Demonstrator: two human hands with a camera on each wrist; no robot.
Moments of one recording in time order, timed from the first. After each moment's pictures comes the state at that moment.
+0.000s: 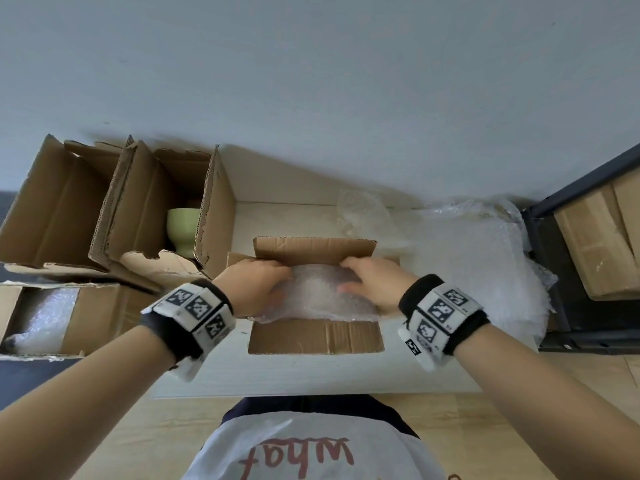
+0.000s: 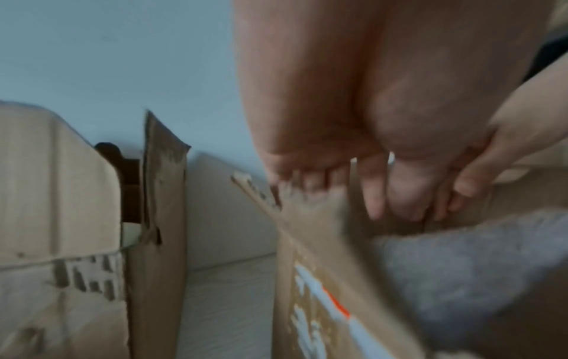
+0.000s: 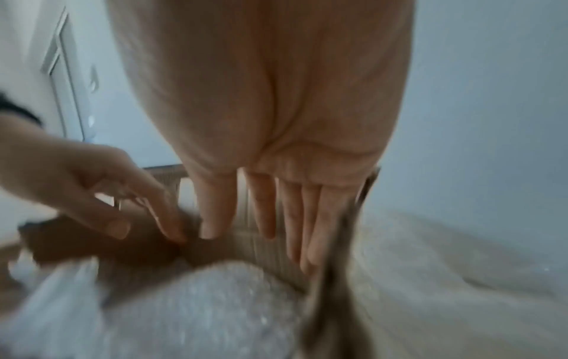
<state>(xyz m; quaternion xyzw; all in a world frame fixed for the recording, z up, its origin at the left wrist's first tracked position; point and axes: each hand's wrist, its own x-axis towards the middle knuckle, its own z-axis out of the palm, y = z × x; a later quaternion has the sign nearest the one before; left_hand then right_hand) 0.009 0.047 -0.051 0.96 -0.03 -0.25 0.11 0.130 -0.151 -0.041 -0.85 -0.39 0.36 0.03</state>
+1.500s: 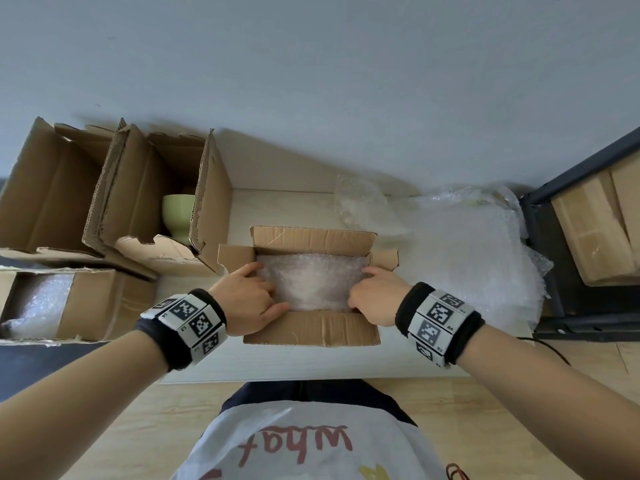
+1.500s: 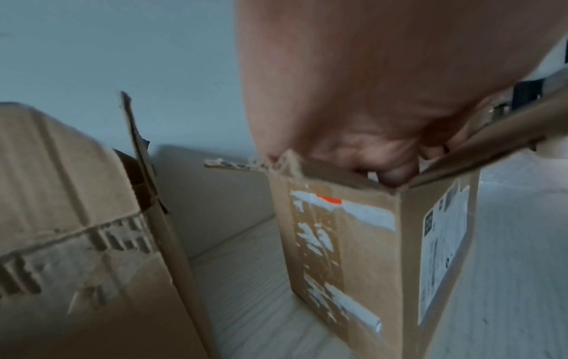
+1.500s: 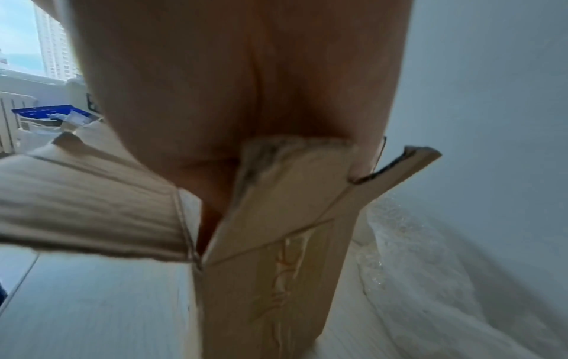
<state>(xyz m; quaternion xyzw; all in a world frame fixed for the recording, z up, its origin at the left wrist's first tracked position) -0.024 0.037 -0.084 0.95 -0.11 -0.29 0.01 0.101 -0.168 -0.047 -0.73 -0.54 0.34 -0.24</state>
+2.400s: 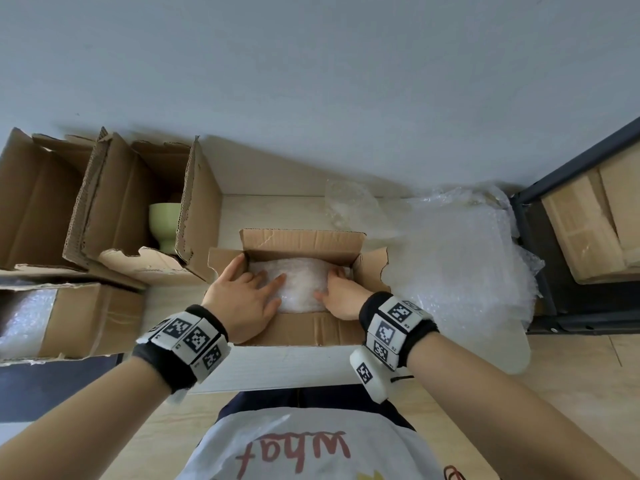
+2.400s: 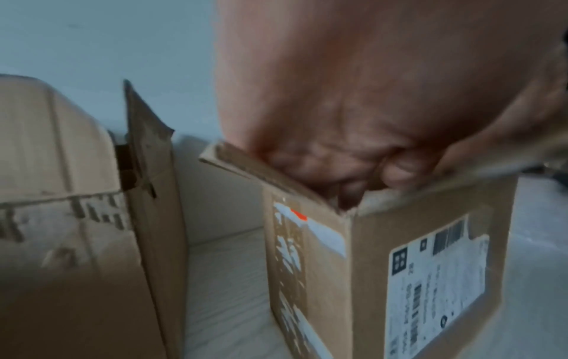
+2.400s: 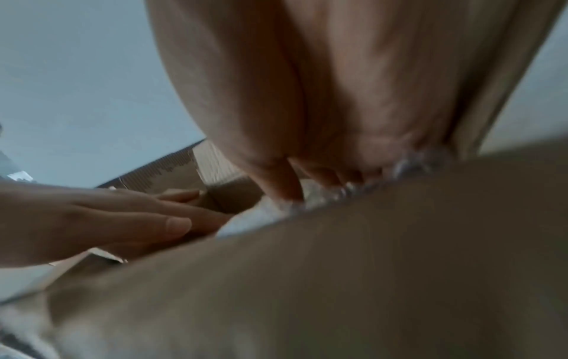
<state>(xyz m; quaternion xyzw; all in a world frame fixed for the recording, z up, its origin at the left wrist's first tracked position) -0.017 0.023 -0.082 0.97 0.01 -0.26 -0.03 0.094 -0.132 -0.072 -0.84 -0.20 0.51 0.05</state>
